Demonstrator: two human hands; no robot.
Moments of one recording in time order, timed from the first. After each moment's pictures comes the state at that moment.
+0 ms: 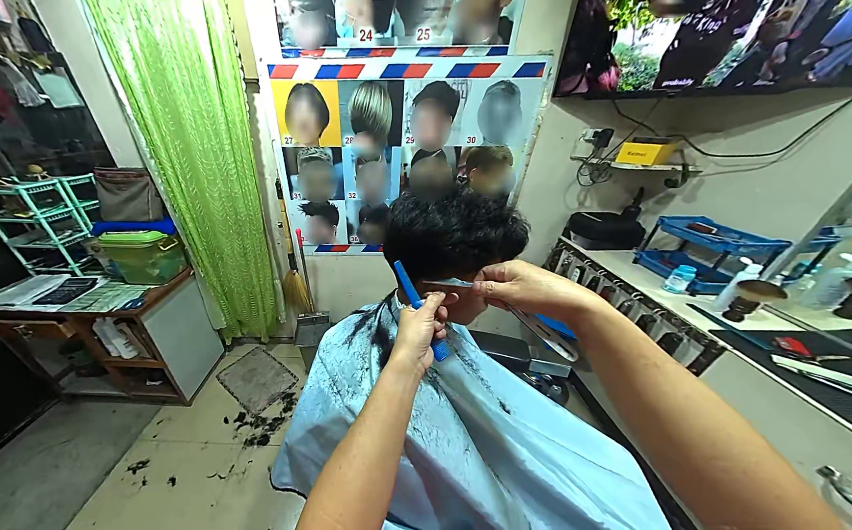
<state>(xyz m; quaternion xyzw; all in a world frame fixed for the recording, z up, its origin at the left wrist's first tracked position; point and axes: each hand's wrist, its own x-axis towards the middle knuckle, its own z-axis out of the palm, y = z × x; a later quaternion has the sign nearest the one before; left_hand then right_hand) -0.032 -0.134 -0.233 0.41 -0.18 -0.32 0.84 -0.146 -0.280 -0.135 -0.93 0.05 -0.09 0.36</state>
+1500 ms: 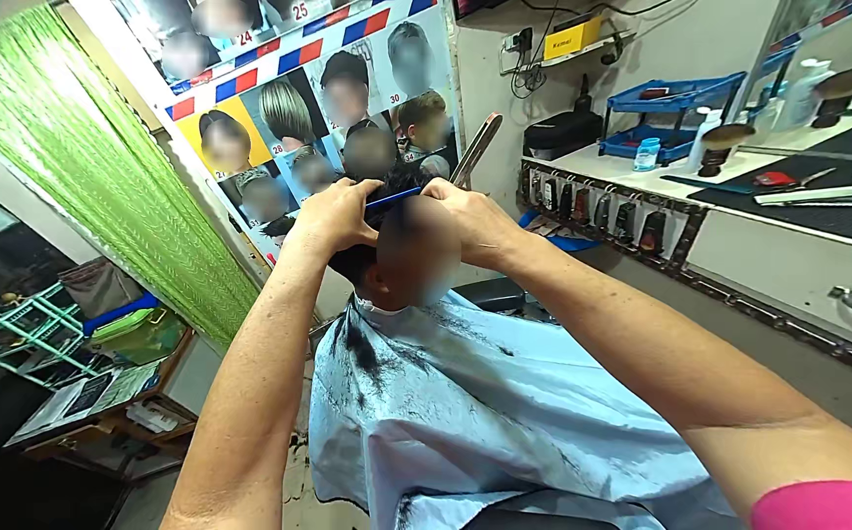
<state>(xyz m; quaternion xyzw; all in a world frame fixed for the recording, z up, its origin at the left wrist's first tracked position) 0.018 -0.155 -0.054 0.80 -0.57 0.18 -0.02 -0.153 -0.294 -0.143 -0.91 0.01 -0.41 0.02</state>
